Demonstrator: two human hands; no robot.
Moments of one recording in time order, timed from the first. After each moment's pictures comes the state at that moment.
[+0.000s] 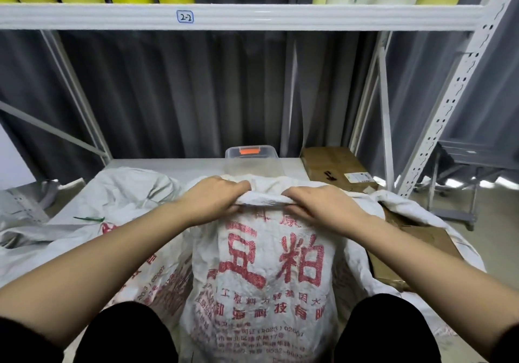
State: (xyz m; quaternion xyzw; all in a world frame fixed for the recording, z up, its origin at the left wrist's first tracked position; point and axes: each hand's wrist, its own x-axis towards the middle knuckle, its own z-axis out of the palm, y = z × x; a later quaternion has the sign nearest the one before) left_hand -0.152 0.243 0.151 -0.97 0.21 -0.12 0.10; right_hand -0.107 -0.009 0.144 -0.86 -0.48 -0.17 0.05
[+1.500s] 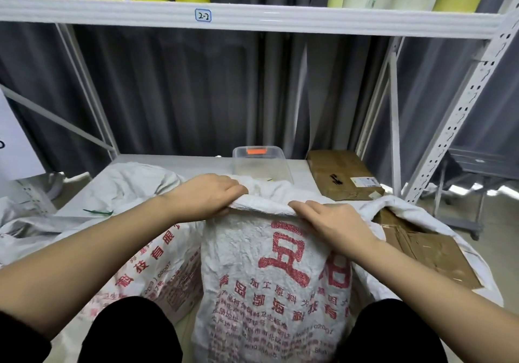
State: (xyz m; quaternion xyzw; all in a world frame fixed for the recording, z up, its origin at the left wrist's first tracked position) left_hand -0.159 0.290 0.143 -0.91 0.33 -0.19 0.13; right_hand -0.118 -0.009 0.107 -0.82 -0.49 -0.30 0.00
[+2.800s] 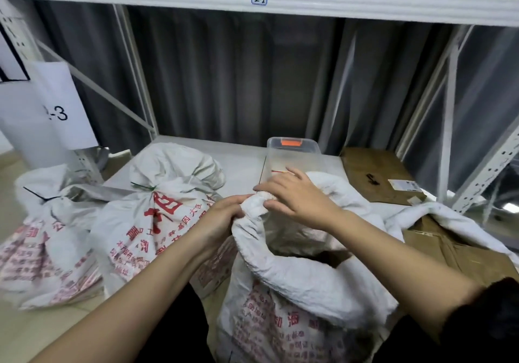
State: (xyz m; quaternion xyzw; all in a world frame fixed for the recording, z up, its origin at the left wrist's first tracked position) left_hand -0.239 0.269 0.104 -0.62 -0.15 -0.06 -0.77; right_hand -0.111 0.120 0.108 -0.81 -0.56 -0.11 0.10
